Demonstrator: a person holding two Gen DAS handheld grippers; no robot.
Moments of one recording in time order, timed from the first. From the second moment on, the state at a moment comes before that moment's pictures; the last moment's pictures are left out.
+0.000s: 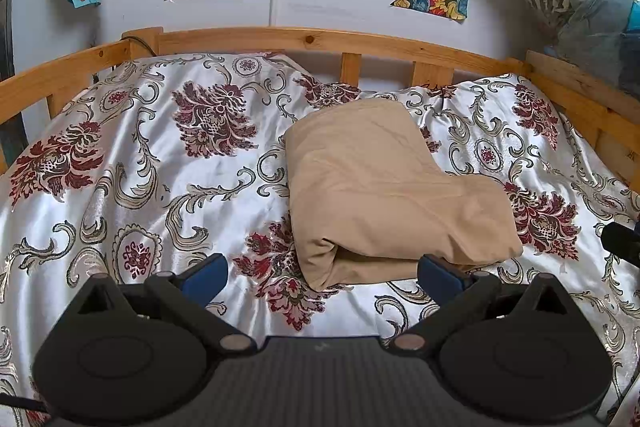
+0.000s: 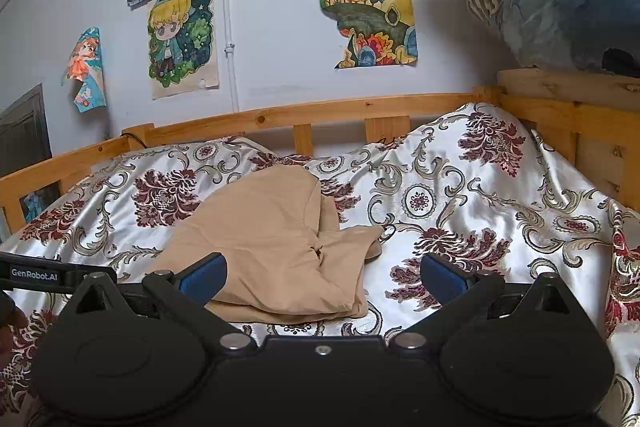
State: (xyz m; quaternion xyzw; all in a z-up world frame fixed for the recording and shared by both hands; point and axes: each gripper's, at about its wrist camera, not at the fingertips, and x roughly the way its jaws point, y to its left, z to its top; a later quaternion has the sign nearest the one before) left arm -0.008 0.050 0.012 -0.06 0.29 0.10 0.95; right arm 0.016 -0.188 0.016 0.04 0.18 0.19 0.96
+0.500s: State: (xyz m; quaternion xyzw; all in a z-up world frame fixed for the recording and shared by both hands) left arm -0.008 0.049 0.012 -0.05 0.29 0.10 0.95; right arm 0.015 -0.188 0.014 0.04 0.18 0.19 0.97
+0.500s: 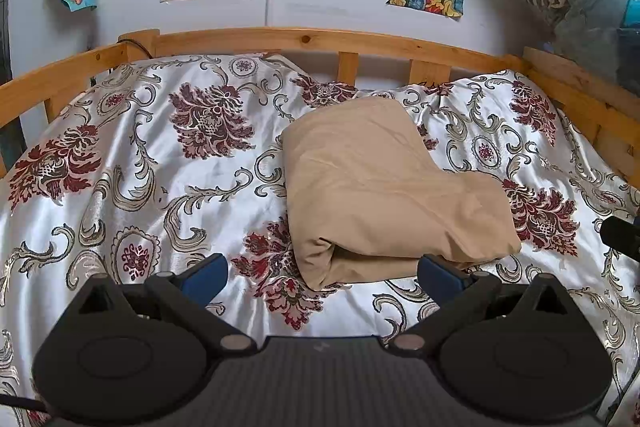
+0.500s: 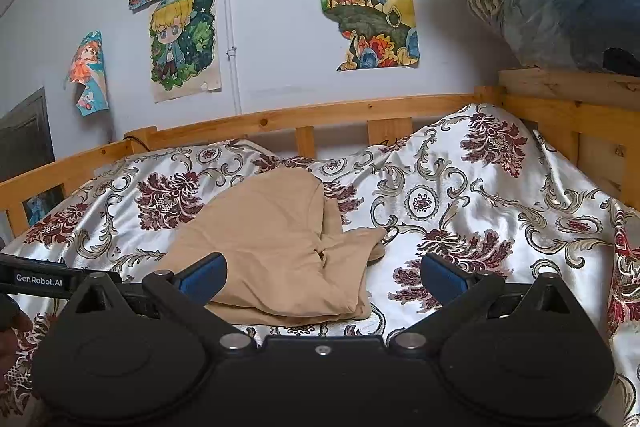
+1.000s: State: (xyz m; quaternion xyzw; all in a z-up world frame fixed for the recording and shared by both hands) left arm -0.003 0.046 0.013 -0.02 0.32 0.12 0.94; right arm 0.015 -0.189 0.015 0.04 0.18 0.19 0.97
